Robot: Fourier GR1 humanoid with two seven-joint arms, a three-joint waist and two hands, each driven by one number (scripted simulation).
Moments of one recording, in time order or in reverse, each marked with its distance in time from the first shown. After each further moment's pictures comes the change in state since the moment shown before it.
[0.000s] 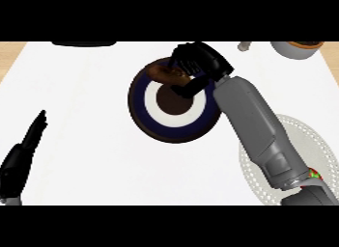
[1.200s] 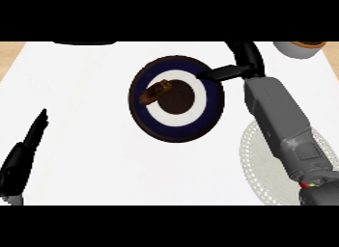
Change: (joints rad) left arm -0.016 -0.010 0.011 0.023 -0.015 -0.004 -0.021; right arm -0.023 -0.104 -0.267 0.256 -0.476 -0.079 -0.101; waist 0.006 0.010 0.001
